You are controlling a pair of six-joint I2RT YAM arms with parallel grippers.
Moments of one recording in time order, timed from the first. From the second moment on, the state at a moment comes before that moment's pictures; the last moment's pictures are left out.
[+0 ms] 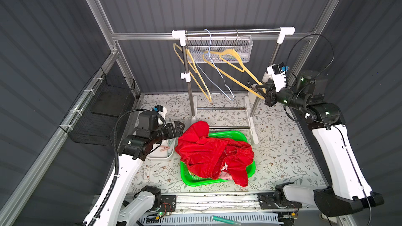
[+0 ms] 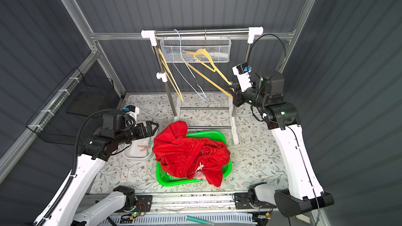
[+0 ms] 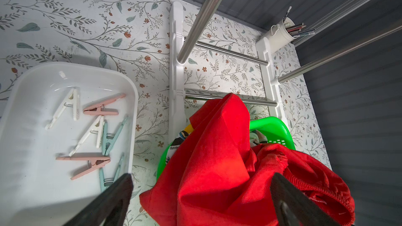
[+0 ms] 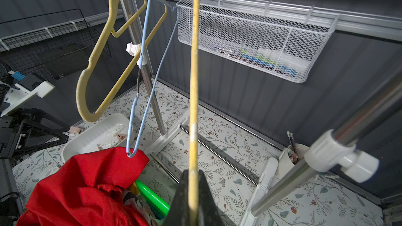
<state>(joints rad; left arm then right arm) -0.29 0.95 1.10 -0.82 0.22 -0.42 0.22 1.27 1.72 -0.74 -0.44 -0.13</state>
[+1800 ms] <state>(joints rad) -0.21 1.21 0.51 0.06 -0.43 -0.13 0.05 0.91 0.22 0.37 0.16 0.13</state>
